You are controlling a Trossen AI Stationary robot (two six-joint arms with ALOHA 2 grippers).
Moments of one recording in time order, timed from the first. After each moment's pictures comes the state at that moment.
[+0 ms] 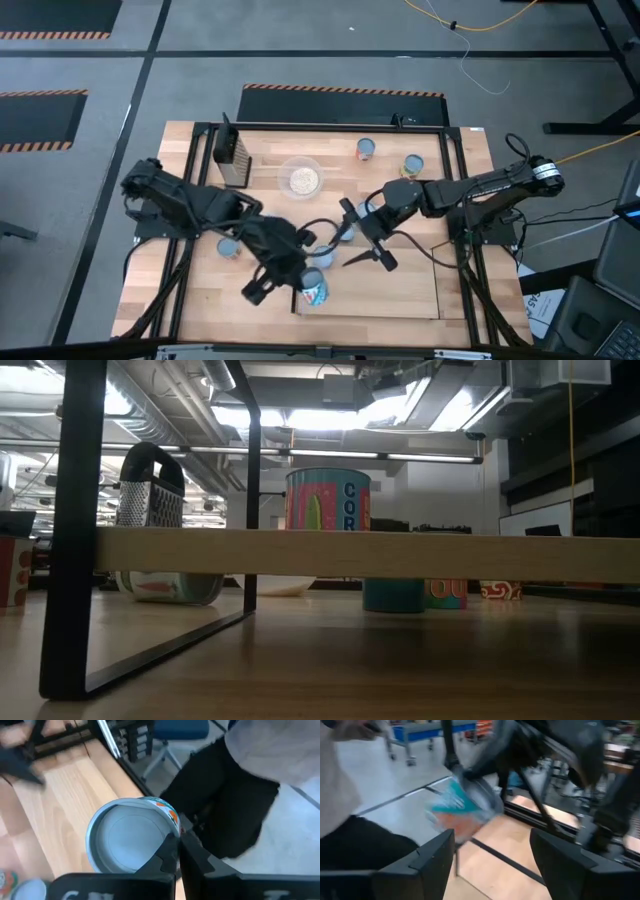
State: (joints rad) left arm -0.40 1.65 1.81 -0.85 0.28 0.08; right arm 0.21 1.41 1.12 0.07 -0.41 -0.16
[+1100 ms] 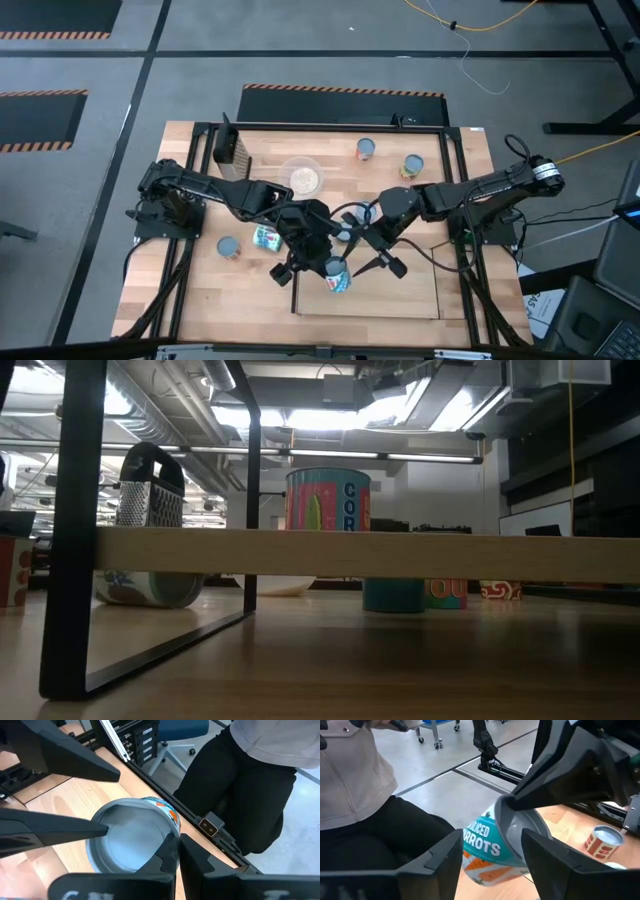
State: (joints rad) left arm -0.25 1.77 1.81 -0.76 0.41 0.30; right arm 0.25 1.41 1.12 -0.07 -0.49 -0.16
